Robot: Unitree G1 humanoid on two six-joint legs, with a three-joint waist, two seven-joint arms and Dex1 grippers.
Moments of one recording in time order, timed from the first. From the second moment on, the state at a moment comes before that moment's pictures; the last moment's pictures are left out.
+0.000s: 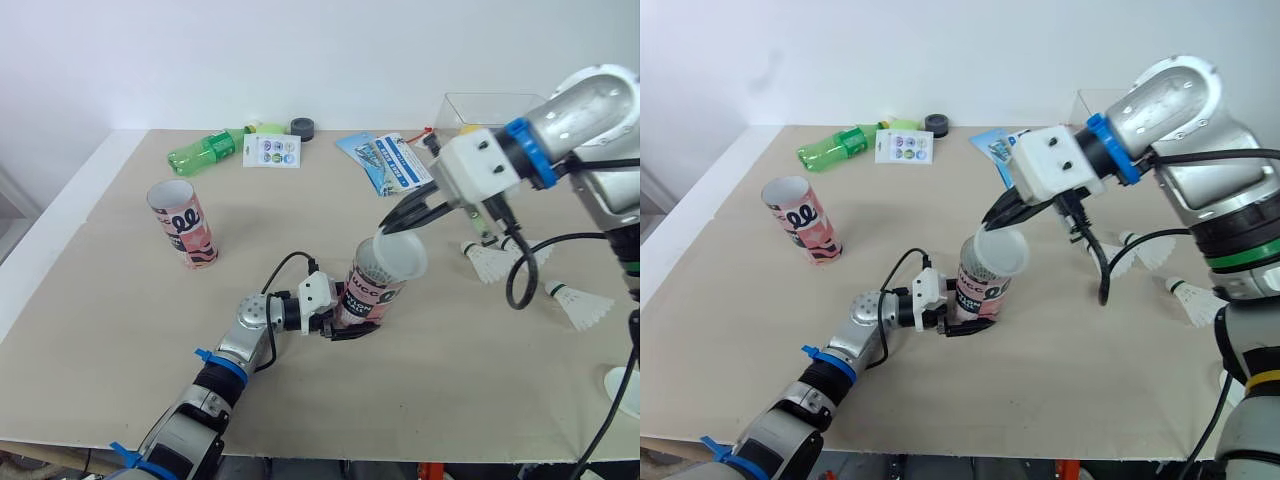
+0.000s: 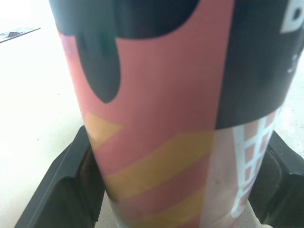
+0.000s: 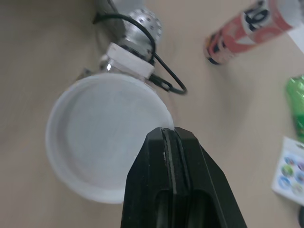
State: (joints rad) left arm -0.55 0.07 -0.28 0.60 -0.14 -0.32 -1.08; right arm -1.27 -0.99 0.59 0.14 0.42 -0.06 1.57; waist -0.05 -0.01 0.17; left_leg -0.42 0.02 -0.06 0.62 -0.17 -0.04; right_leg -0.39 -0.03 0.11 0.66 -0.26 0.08
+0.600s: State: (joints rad) left arm -0.53 0.07 -0.28 0.57 -0.14 -0.30 -1.07; right arm -1.28 -0.89 0.63 0.22 0.38 -0.20 1.57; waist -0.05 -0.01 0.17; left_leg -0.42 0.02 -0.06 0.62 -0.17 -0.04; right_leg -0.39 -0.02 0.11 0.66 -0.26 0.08
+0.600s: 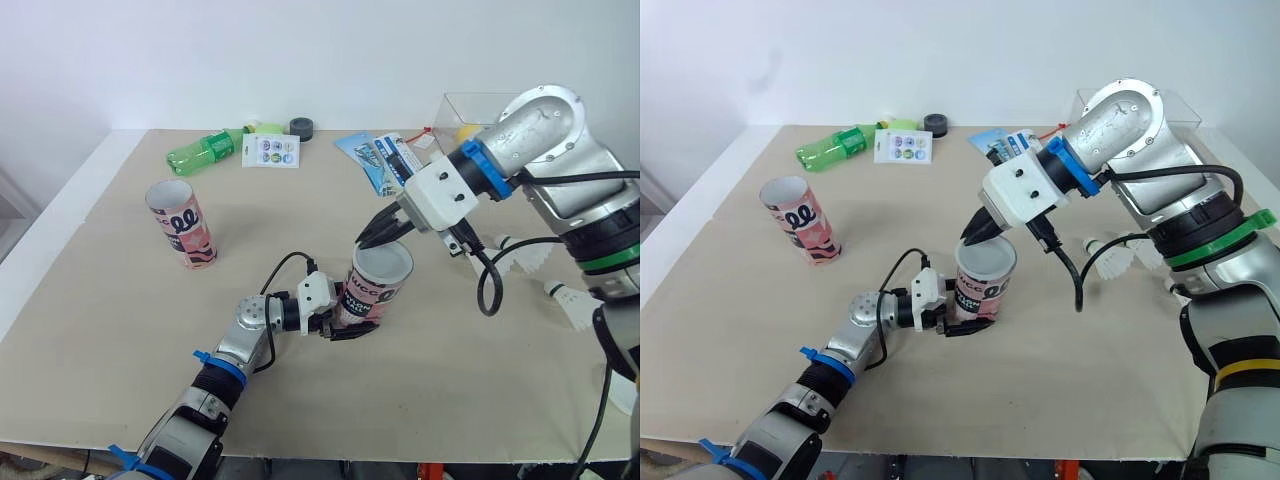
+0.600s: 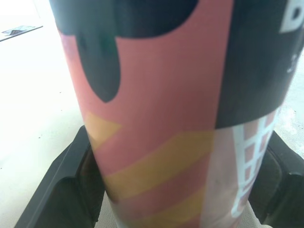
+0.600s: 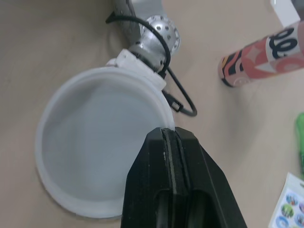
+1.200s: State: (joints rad) left arm -0.54 0.08 -0.28 0.57 -0.14 -0.28 -1.06; right arm -1.31 -0.91 0.63 0.26 0.34 -0.25 1.57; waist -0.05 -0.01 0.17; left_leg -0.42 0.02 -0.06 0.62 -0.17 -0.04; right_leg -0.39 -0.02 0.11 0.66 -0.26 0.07
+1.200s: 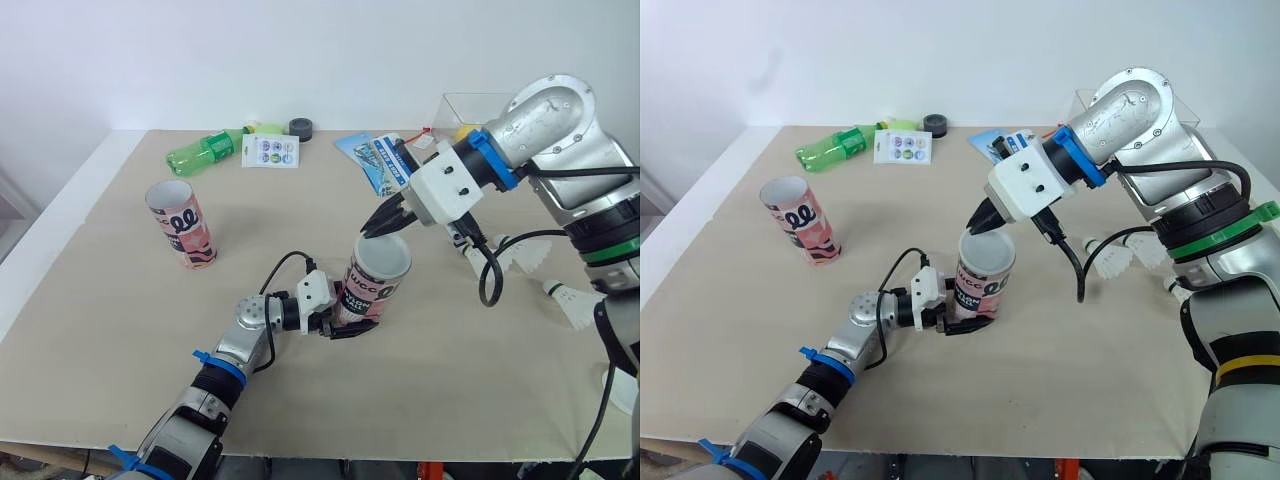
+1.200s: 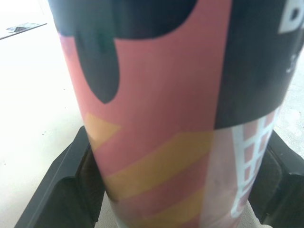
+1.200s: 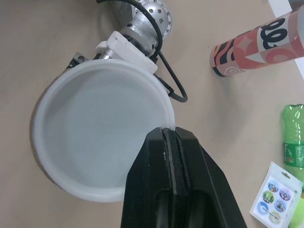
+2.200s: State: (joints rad) left arm -0.54 0.08 -0.27 0.56 -0.14 -0.26 -1.06; right arm -1.24 -0.93 0.40 0.28 0.57 0.18 1.56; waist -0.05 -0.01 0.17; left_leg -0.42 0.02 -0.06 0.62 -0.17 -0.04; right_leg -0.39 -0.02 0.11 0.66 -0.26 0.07
